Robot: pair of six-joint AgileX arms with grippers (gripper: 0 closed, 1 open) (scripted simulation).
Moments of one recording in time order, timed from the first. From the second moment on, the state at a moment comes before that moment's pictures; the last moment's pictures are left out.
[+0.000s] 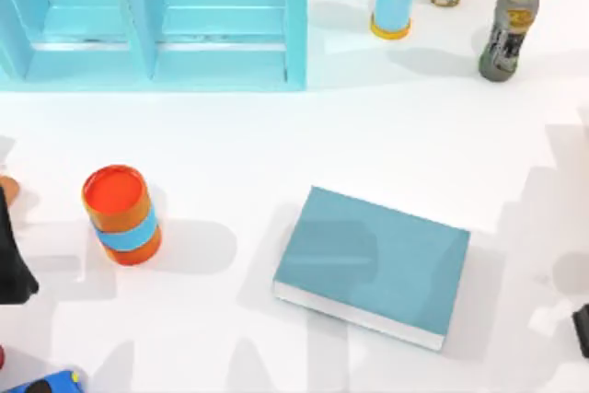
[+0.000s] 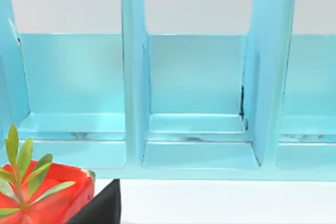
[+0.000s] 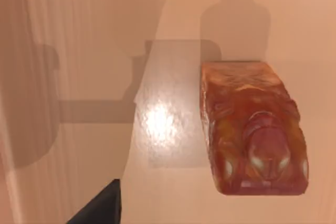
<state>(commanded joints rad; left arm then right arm) 0.00 0.00 0.00 0.00 0.00 0.00 -0.42 1.93 1.55 -1.19 0.00 -0.40</state>
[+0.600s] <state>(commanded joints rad) 0.00 0.00 0.00 0.00 0.00 0.00 -0.42 2.01 1.33 -0.89 0.00 -0.40</state>
